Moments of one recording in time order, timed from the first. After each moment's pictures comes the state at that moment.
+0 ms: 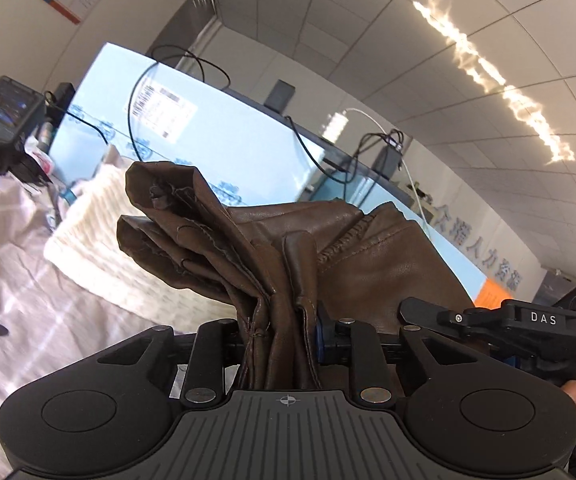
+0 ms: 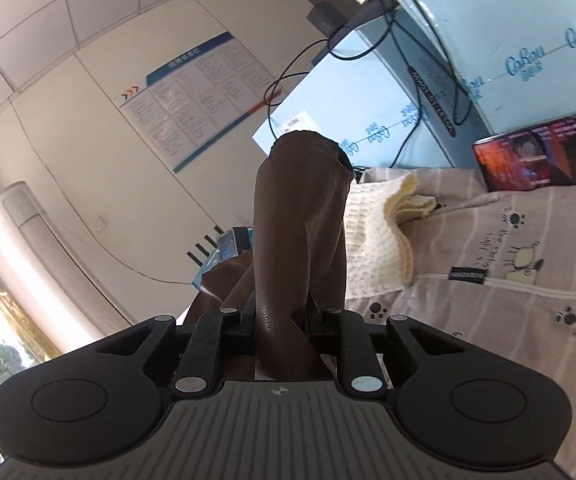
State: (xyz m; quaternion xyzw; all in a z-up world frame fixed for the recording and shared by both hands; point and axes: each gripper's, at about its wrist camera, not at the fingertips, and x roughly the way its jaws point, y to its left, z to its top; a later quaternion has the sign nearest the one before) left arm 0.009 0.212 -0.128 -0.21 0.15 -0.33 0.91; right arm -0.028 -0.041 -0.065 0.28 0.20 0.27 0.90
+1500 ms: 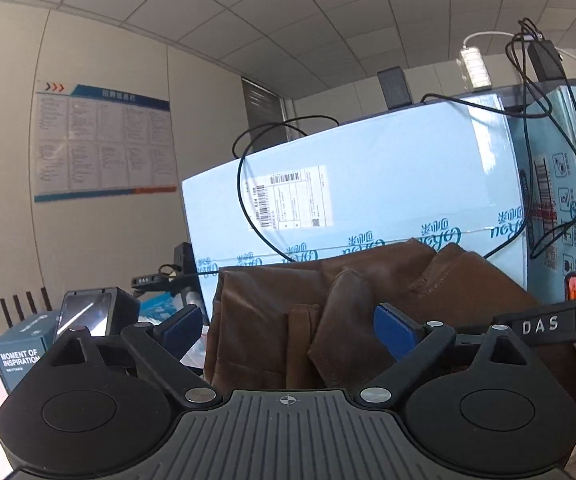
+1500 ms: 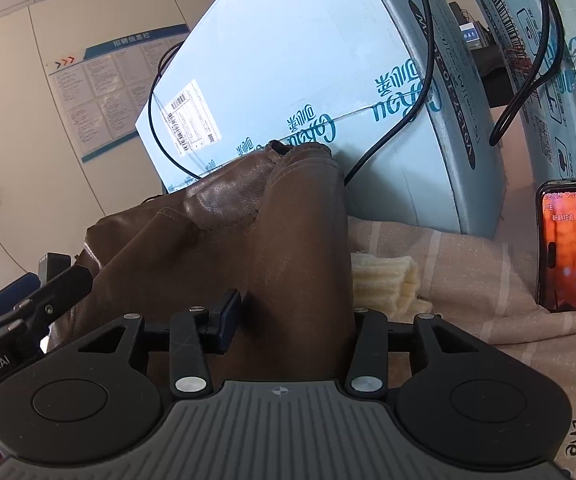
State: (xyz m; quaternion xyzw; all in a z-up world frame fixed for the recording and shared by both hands) left arm 0.127 0.151 -0.128 0.12 0.04 -0.04 0.99; right arm 0.188 -0.009 -0.145 0.21 0.18 0.15 0.95
